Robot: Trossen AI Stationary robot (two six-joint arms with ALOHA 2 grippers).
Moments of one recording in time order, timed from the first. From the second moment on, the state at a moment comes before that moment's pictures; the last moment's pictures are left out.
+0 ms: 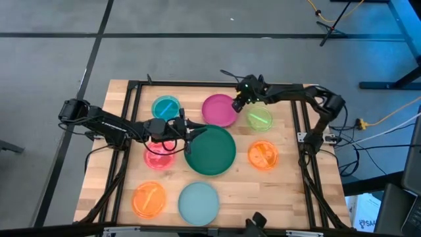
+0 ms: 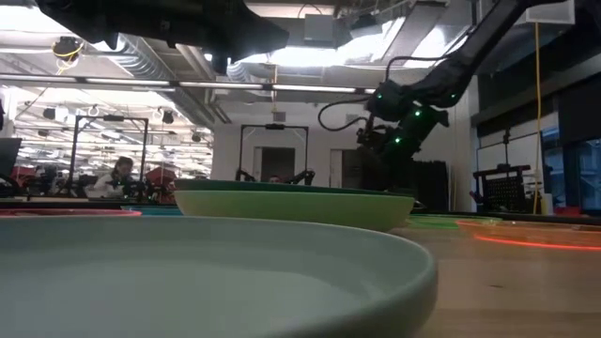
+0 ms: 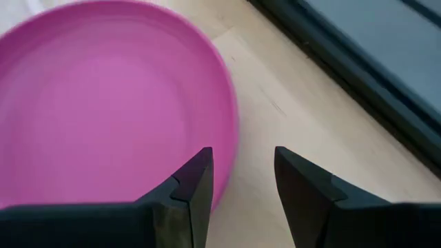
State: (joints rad) left arm -0.09 1.32 0.58 0.73 -0.35 0.01; right arm -0.64 1.76 0.95 -0.04 -0.06 0.02
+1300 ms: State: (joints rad) left arm -0.09 1.32 0.58 0.73 -0.35 0.02; right arm -0.64 1.86 1.00 -0.01 -0.05 -0.01
